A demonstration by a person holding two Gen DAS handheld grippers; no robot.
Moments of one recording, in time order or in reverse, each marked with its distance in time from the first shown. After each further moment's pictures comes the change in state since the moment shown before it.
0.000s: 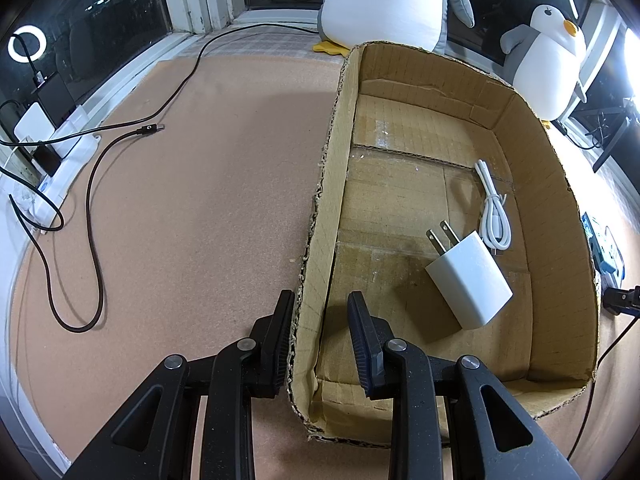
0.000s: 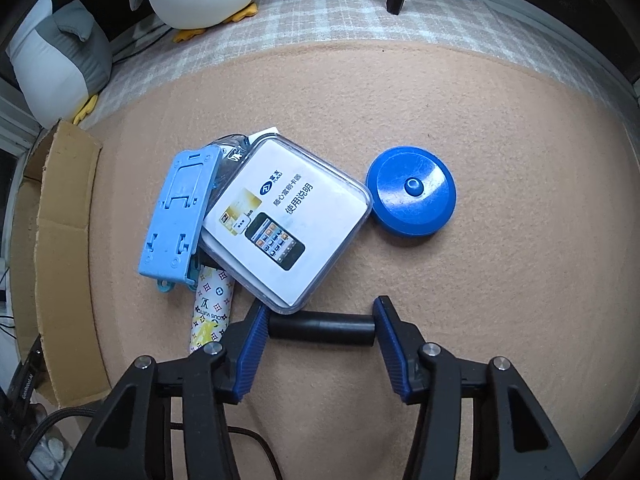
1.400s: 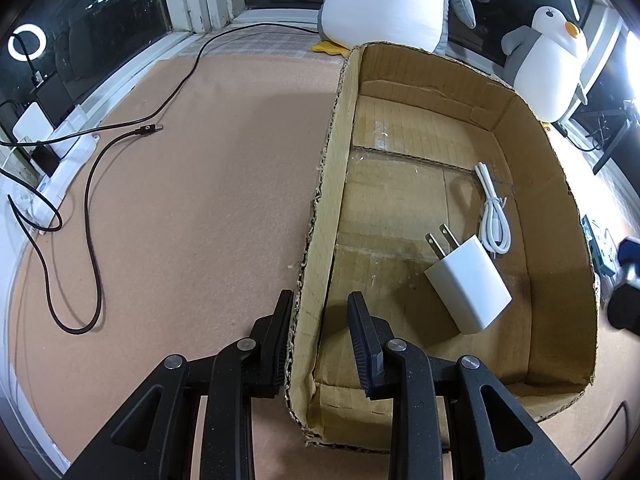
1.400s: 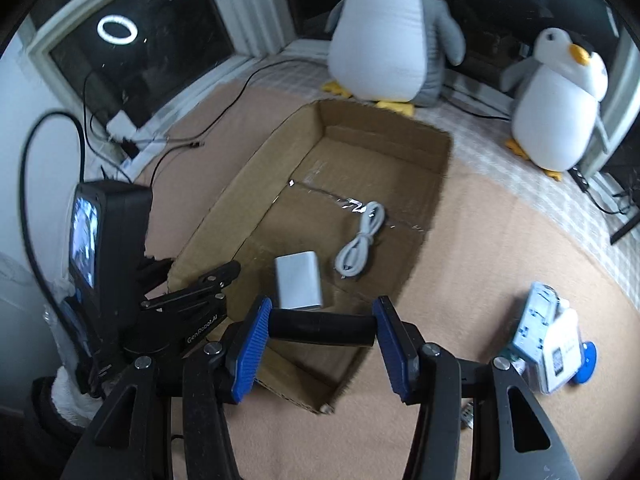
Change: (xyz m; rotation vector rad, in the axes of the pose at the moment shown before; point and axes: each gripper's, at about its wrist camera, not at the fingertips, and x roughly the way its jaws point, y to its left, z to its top) left arm 0.001 -0.001 0.001 -0.005 0.002 -0.005; right arm -0.081 0.228 -0.075 -0.667 -0.183 0.237
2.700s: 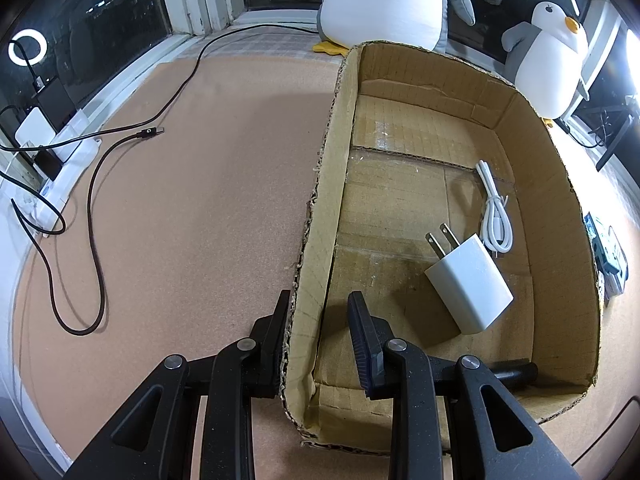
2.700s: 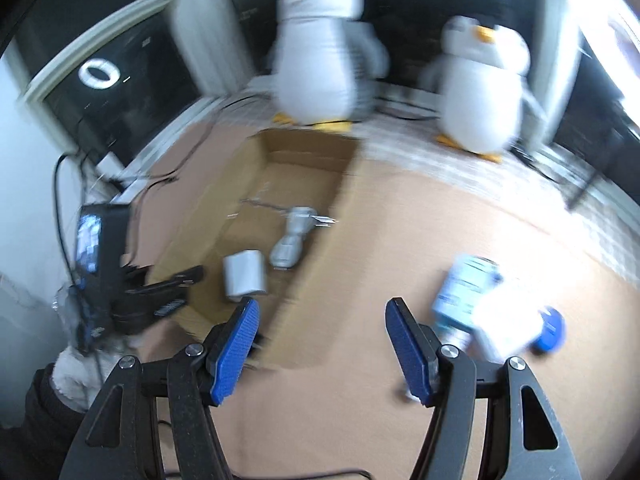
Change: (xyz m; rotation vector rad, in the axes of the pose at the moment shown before) left arm 0.001 -0.003 0.001 0.010 0.000 0.020; right arm -0.065 -0.090 -0.048 0.180 -0.130 -0.048
